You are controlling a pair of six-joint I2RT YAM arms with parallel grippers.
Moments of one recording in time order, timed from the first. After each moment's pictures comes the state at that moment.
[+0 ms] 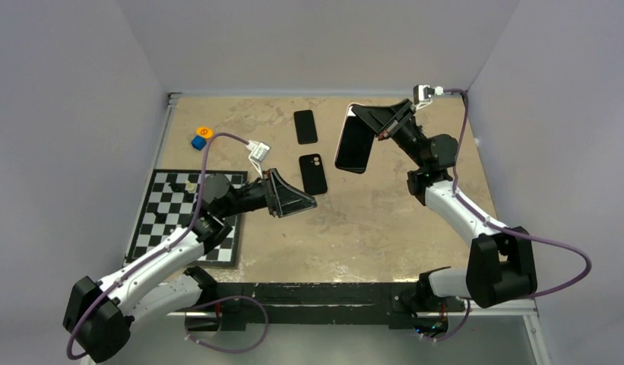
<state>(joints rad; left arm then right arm) -0.63 0.89 0.58 0.41 0.66 -1.00 0.25 1.33 0.84 1.04 -0.55 1.44</state>
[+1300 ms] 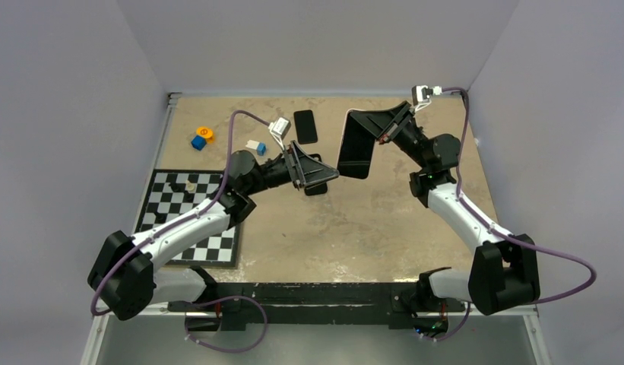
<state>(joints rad) -0.68 1.25 0.78 0.65 0.57 -1.29 0.26 1.28 0.84 0.96 -0.62 1.40</state>
